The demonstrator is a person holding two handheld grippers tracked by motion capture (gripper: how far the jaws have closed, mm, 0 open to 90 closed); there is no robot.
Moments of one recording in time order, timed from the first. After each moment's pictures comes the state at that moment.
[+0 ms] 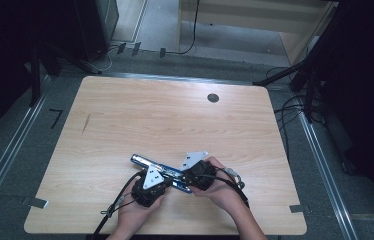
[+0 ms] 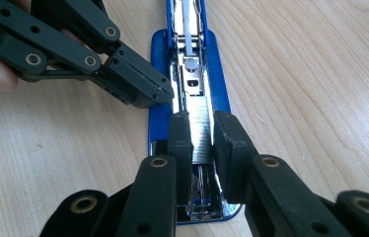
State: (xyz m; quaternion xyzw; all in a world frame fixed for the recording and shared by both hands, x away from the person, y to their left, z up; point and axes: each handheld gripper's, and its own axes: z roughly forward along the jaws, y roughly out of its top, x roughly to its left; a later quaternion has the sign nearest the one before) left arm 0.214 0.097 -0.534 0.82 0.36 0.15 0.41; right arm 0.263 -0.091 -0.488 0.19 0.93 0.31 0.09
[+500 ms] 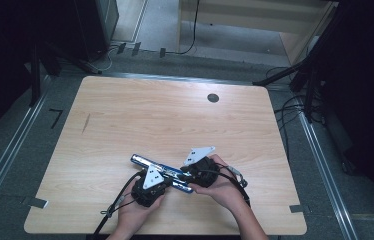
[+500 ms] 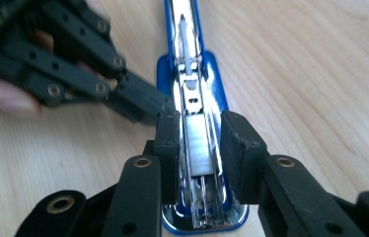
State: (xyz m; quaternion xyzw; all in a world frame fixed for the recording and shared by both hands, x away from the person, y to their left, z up) left arm 0.214 0.097 -0.534 0.82 0.37 0.15 0.41; right arm 0.269 -0.099 -0.481 0.22 0.91 0.36 0.05
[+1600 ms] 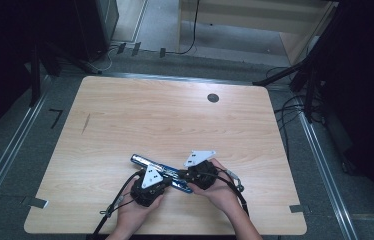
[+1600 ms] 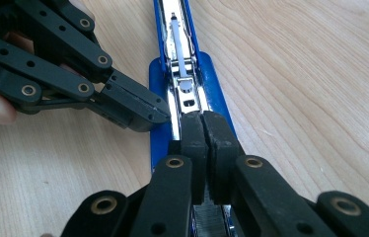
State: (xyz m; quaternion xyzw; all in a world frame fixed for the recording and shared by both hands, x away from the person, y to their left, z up) left arm 0.215 0.100 -0.533 0.82 0.37 0.14 0.42; right arm 0.267 -0.098 -0.500 0.24 0.89 0.38 0.06
